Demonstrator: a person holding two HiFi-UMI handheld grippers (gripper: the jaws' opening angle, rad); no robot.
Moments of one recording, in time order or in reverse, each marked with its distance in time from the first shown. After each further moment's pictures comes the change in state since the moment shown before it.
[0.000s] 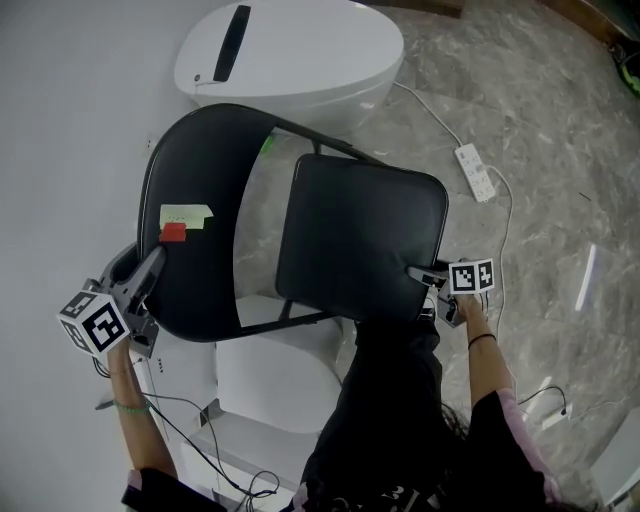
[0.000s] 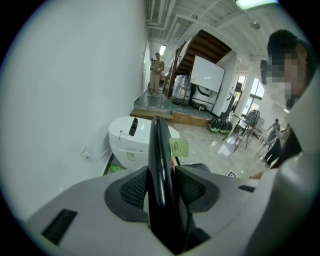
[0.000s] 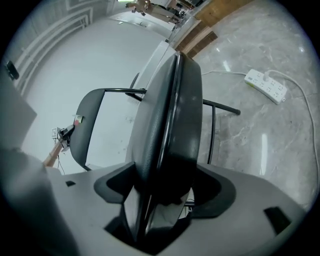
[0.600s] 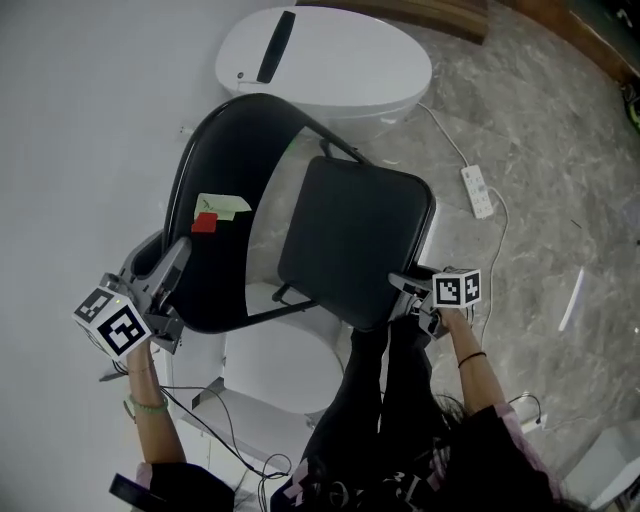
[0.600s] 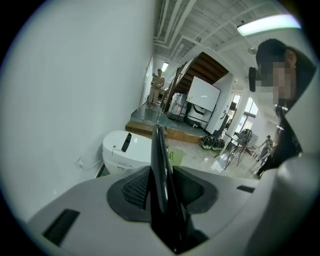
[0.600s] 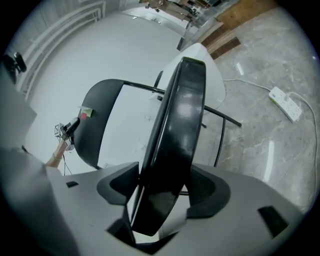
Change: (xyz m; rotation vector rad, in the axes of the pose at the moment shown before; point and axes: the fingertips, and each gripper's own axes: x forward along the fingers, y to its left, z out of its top) left arm -0.111 -0.039 0.106 -0.066 -0.119 -0.052; right arm -0.018 0.218 0.036 -0.084 0.024 0.058
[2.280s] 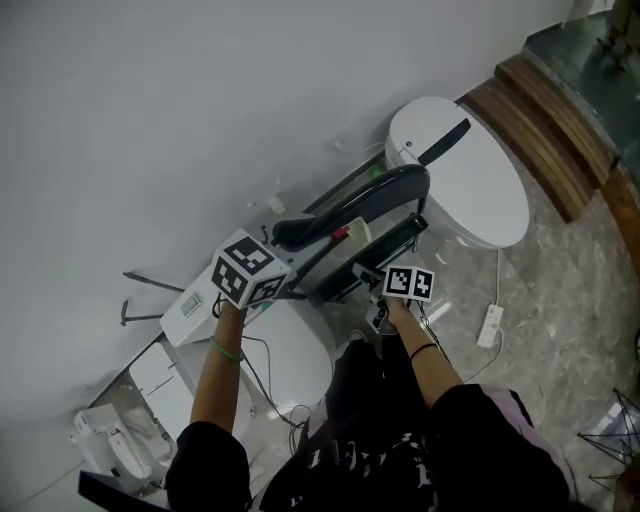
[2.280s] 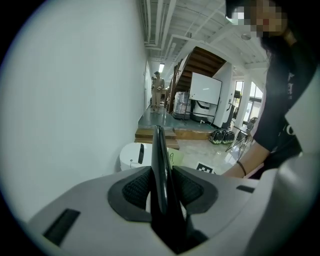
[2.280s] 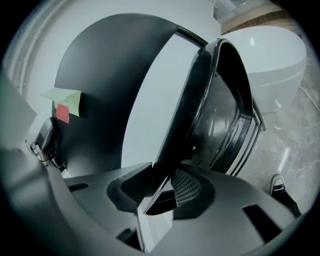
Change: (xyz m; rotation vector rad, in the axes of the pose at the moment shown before) left arm -0.052 0.035 0.039 0.079 -0.014 0.122; right arm 0.208 0.268 0.098 -0.125 0.304 0.113
